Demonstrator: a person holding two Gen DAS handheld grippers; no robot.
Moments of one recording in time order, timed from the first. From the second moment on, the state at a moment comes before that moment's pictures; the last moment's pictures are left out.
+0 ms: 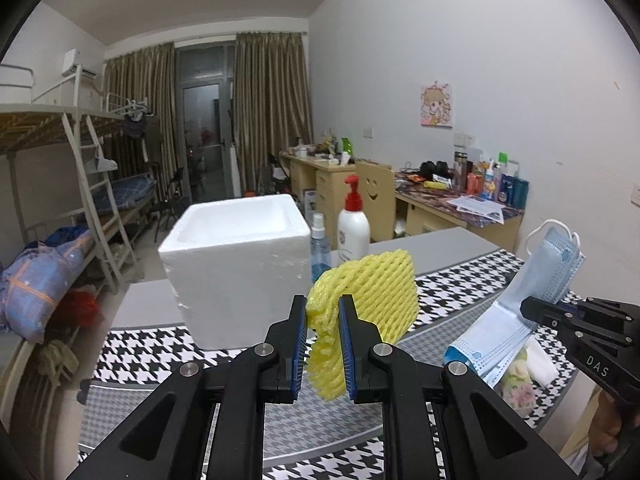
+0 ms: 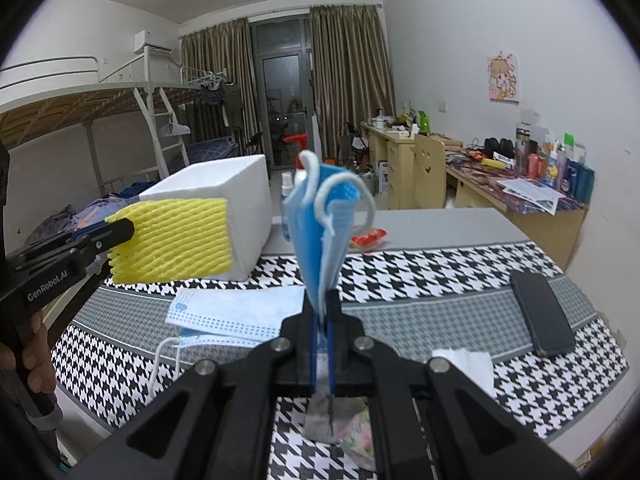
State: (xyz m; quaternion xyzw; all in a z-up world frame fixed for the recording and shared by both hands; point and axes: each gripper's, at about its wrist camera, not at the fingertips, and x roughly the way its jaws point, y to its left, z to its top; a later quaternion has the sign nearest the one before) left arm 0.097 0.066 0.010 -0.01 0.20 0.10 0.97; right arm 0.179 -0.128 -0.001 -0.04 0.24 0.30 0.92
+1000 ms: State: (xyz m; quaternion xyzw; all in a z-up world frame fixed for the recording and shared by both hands) left arm 0.109 0.121 0.026 -0.03 0.18 0.16 0.97; right arm 0.199 -0.063 0.047 -0.05 0.20 0.33 0.92
